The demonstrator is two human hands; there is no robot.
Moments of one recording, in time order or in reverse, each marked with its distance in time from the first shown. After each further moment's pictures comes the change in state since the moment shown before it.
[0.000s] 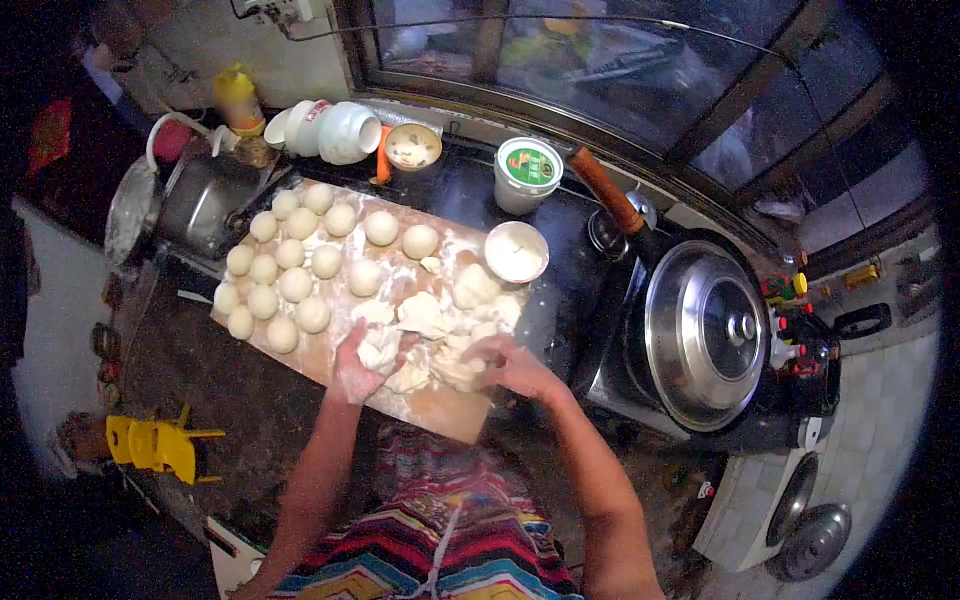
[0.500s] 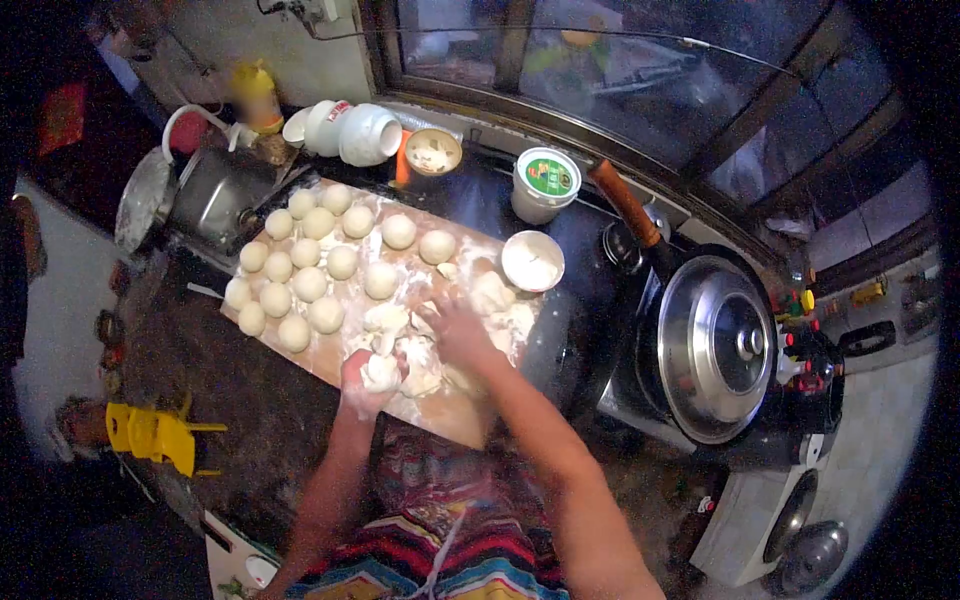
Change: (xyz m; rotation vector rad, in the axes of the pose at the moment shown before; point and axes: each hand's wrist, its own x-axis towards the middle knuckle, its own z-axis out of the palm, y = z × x) left_hand -0.010 -0.009 -0.059 -0.220 -0.096 0.124; right_hand 0.115 0.005 0.065 -0.723 0.212 -0.409
